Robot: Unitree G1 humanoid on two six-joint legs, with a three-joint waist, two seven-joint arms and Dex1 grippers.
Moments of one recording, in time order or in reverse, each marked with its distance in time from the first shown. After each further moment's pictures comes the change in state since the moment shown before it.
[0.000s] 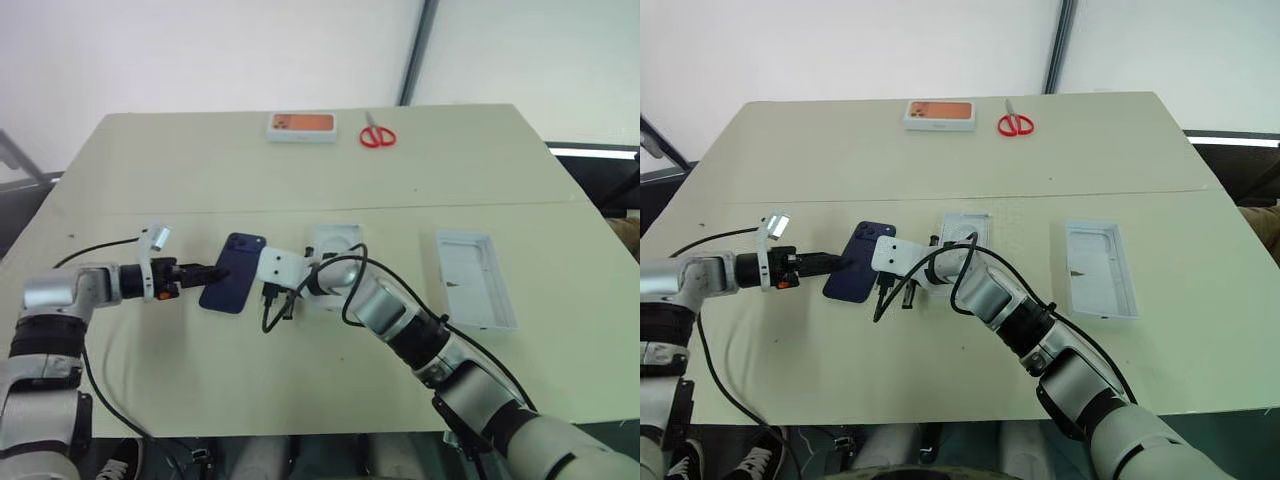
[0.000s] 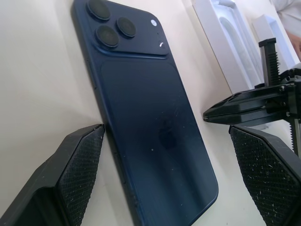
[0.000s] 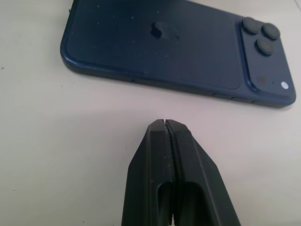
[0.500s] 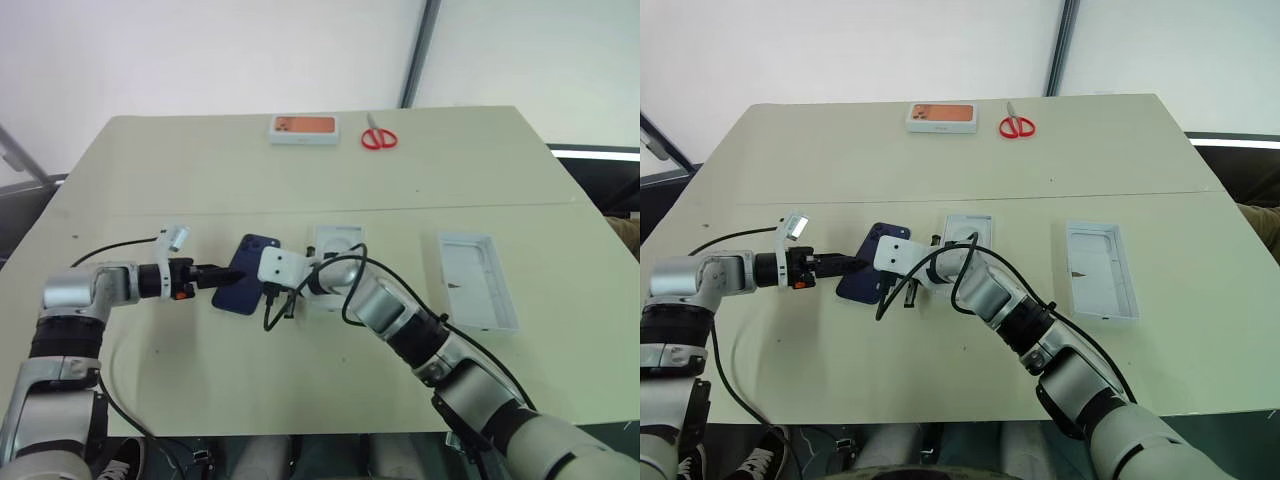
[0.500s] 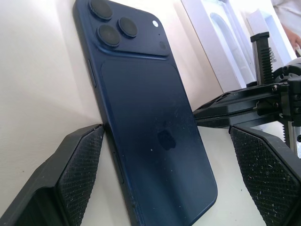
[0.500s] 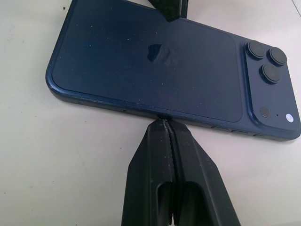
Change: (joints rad) left arm 0.021 -0.072 0.018 -0.124 0.012 0.101 0.046; right arm -0.004 0.000 -0.006 0.029 -0.006 -0.026 -0.007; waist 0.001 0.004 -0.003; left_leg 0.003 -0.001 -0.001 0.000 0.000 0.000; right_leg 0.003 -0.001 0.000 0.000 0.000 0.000
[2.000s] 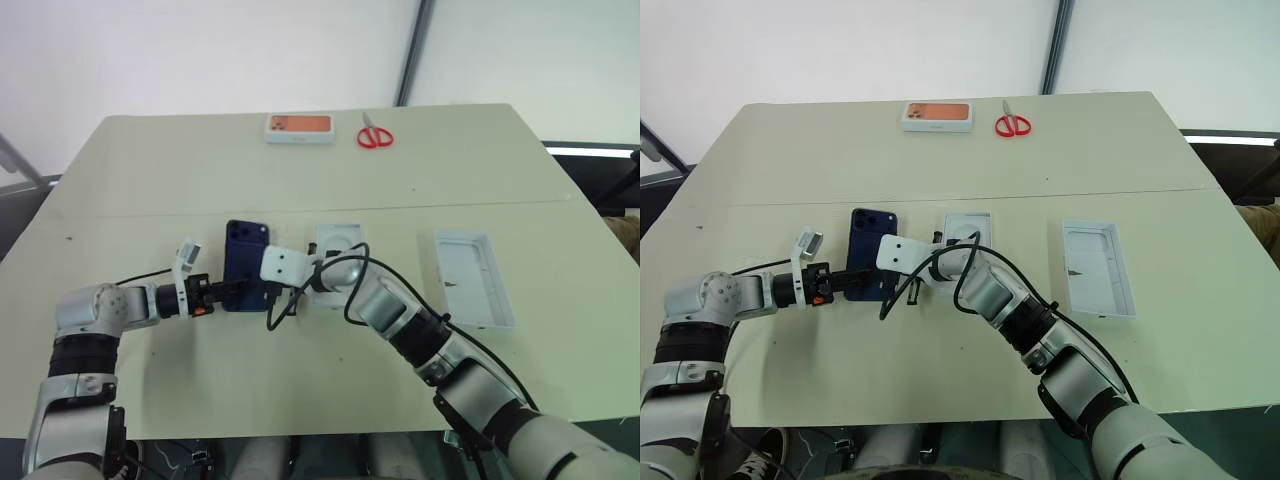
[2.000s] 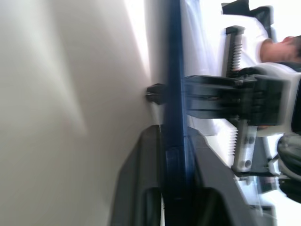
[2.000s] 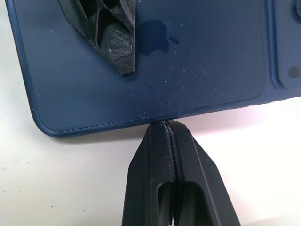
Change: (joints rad) left arm 0.063 -0.104 0.135 -0.011 -0.206 0.214 0.119; right arm 0.002 -0.018 -0.007 0.009 -0.024 -0.052 -0.010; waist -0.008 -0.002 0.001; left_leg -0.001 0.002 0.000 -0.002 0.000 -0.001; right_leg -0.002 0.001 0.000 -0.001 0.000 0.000
